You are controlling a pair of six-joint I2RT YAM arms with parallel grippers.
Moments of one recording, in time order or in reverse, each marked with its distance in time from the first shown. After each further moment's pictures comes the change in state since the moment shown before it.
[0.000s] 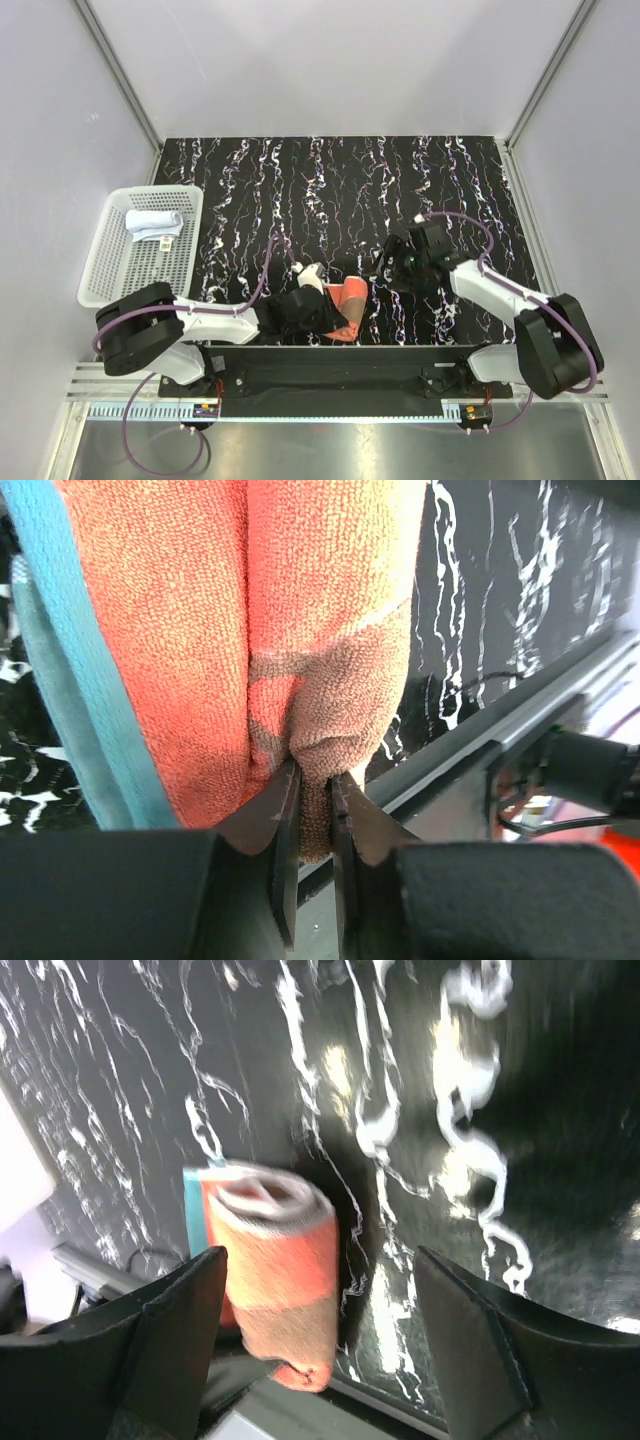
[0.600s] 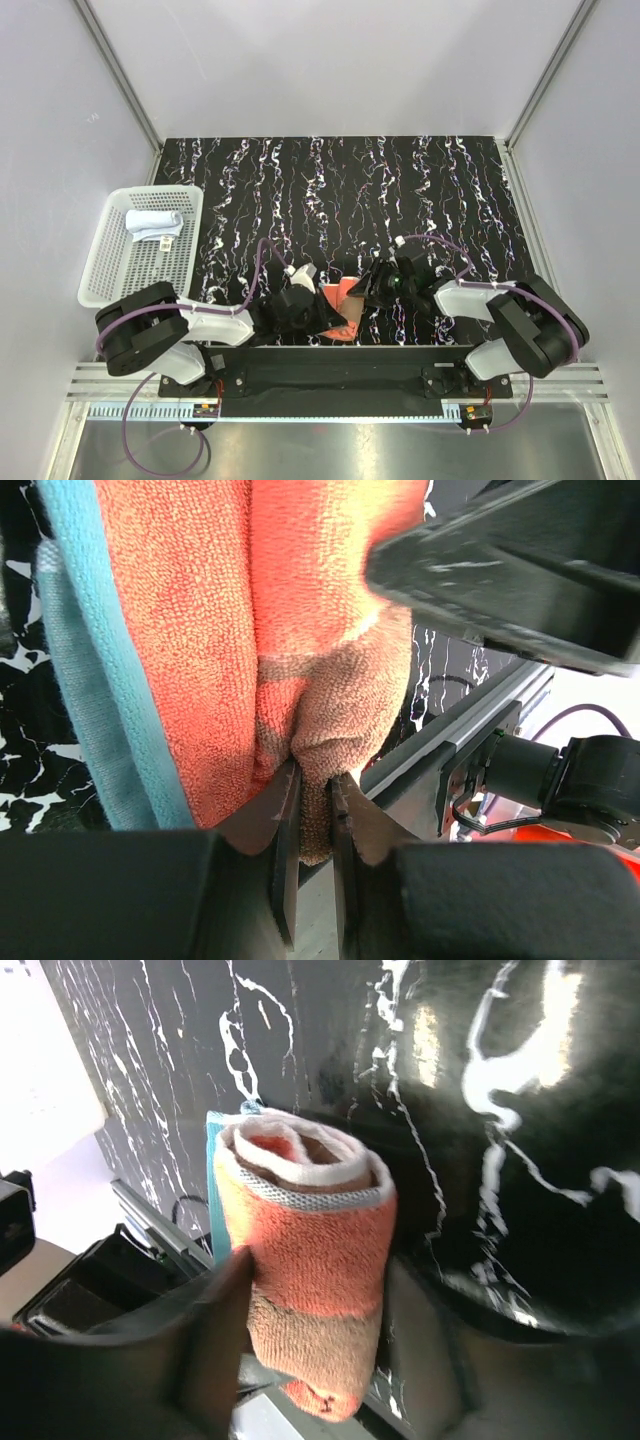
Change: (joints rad) left arm 0.060 0.004 -0.099 0.176 0.092 -0.105; right arm 0.142 0.082 -0.269 0.529 -0.120 0.206
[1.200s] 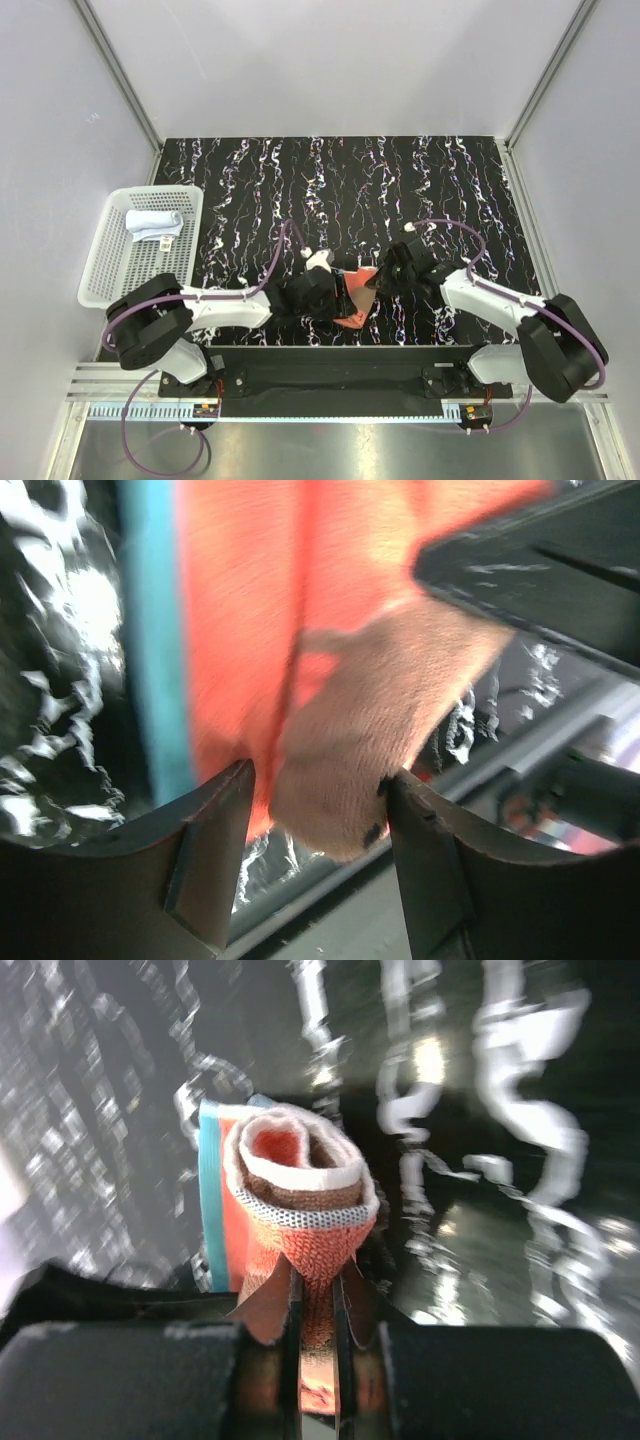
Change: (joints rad) left arm 0.014 0.055 0.219 -0.287 -0.034 0.177; right arm 0.039 -0.095 0.160 -0.368 0.257 -0.067
